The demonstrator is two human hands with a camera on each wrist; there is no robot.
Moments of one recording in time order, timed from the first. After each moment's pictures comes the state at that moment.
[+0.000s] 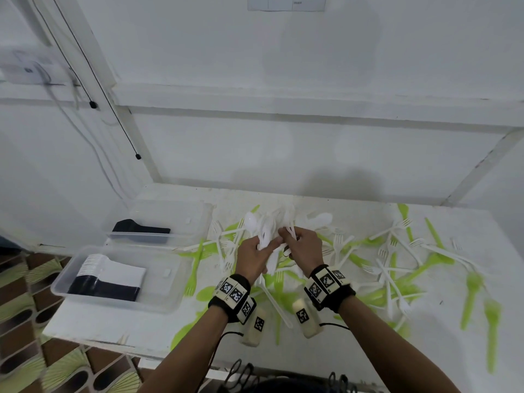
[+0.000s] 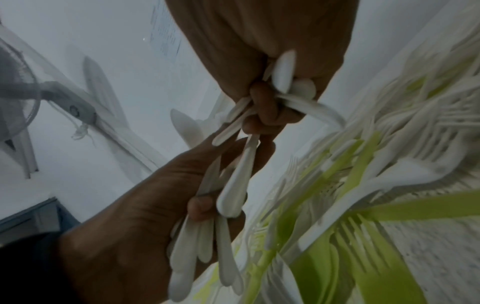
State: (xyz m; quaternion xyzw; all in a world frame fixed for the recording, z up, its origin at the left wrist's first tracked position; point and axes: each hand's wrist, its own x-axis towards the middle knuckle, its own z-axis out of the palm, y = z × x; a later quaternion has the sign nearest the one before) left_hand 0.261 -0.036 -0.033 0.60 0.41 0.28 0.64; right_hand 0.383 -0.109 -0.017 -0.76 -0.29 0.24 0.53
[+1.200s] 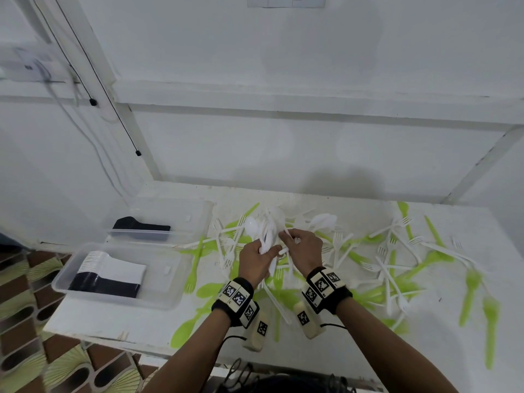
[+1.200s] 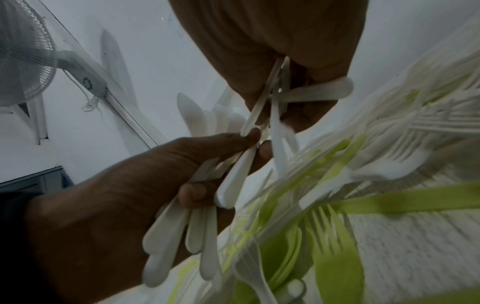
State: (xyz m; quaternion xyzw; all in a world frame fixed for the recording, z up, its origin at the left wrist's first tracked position) left_hand 0.260 -0.046 -0.055 0.60 0.43 0.27 0.62; right_hand 0.384 -0.112 -0.034 -0.80 -0.33 0.16 0.47
